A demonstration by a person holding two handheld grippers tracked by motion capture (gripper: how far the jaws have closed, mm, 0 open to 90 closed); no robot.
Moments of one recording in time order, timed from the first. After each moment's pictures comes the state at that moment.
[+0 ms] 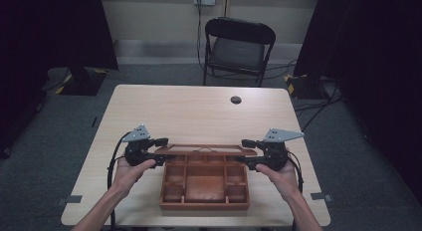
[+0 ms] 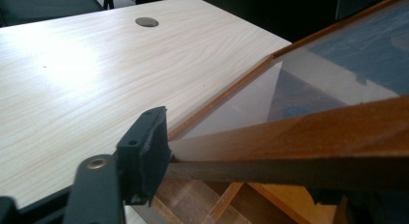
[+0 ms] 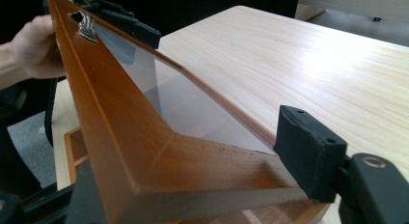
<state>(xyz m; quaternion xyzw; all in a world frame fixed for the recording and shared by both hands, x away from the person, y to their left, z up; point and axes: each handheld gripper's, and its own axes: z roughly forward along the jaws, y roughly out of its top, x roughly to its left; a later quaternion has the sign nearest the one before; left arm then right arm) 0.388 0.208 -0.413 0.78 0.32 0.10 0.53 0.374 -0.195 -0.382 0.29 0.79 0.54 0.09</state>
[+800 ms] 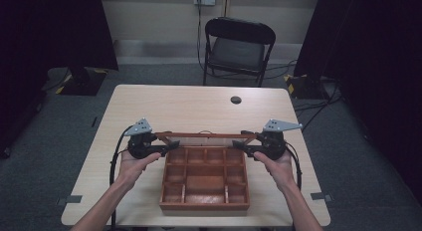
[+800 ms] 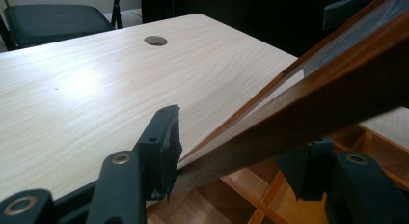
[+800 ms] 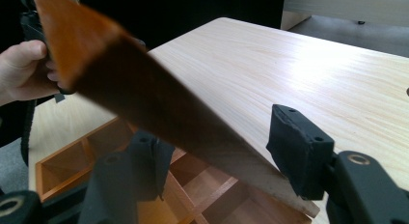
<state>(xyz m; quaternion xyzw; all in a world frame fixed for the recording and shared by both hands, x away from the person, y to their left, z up) 0.406 0.204 -0.410 0.77 0.32 0.11 0.55 0.402 -0.195 -0.384 0.31 0.77 0.55 0.10</state>
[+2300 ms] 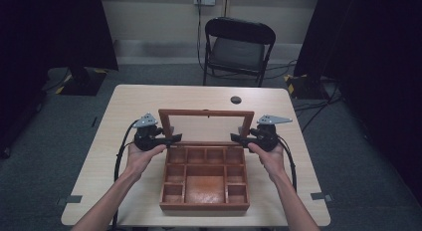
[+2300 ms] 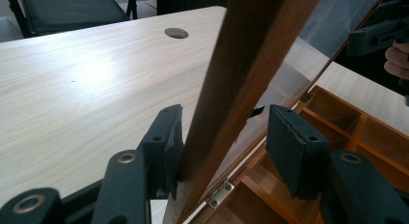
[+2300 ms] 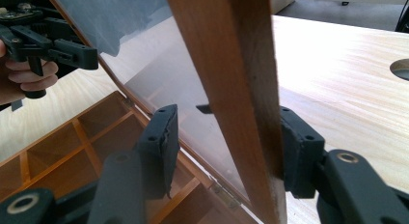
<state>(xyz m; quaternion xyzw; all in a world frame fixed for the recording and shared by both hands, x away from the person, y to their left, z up) 0.437 0.198 -0.424 0.77 0.35 0.12 0.52 0.445 -0.192 -0.416 0.35 0.76 0.53 0.09</state>
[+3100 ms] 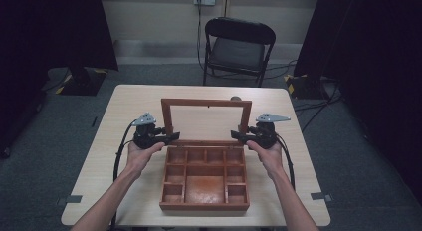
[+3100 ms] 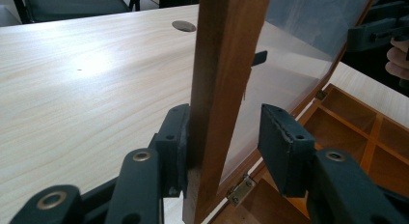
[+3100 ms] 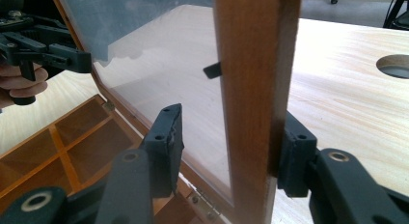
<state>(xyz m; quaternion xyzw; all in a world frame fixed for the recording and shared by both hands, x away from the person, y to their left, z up) 0.451 0.205 -0.438 0.76 0.36 0.11 0.53 0.458 -0.192 -0.425 0.37 0.76 0.53 0.10</state>
